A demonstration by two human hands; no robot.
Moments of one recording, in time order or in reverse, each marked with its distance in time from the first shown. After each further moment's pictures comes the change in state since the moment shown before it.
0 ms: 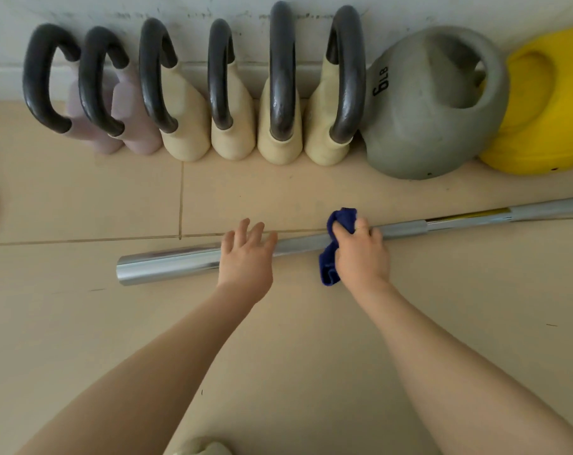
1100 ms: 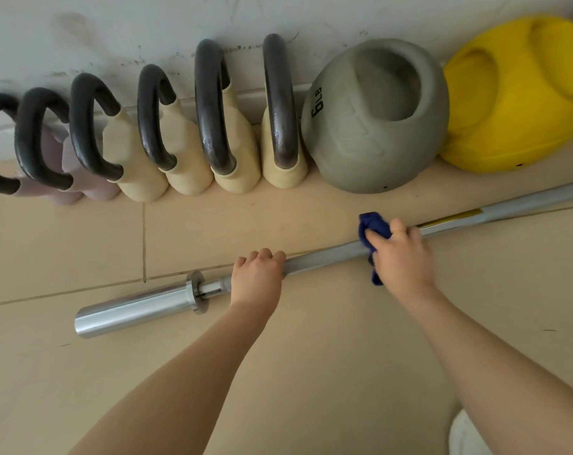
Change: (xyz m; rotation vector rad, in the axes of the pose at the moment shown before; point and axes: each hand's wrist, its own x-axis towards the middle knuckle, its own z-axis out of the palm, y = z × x) left_hand 0.045 0.074 0.003 0.070 0.052 0.088; right_hand 0.038 0.124 -0.001 -0.012 0.129 -0.055
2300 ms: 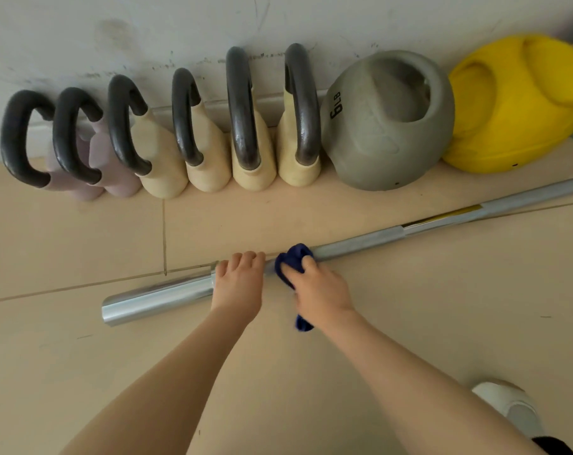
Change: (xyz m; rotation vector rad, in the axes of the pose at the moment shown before) left_hand -0.034 -0.058 0.008 -0.034 0.039 -0.026; right_hand -0.050 -0.141 0.007 0.097 -0.249 -0.254
